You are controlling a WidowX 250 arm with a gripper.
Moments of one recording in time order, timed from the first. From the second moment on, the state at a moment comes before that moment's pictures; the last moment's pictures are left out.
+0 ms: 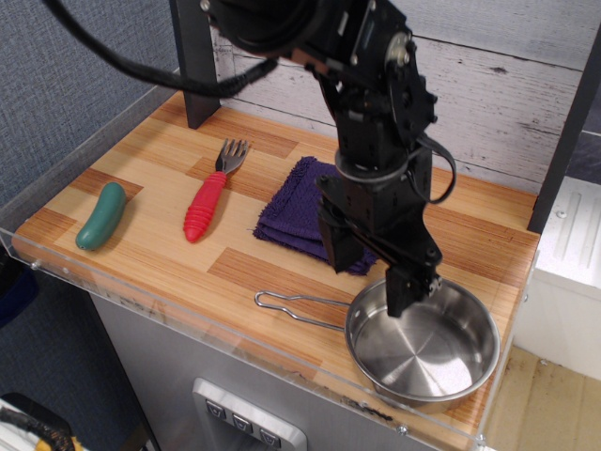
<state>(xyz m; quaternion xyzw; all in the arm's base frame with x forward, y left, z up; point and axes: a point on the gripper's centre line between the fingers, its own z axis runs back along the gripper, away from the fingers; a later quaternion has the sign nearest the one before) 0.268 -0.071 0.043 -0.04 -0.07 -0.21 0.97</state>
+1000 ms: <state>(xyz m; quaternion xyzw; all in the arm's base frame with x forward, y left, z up) 0.286 -0.068 0.018 -0.04 -0.07 -0.31 0.95</state>
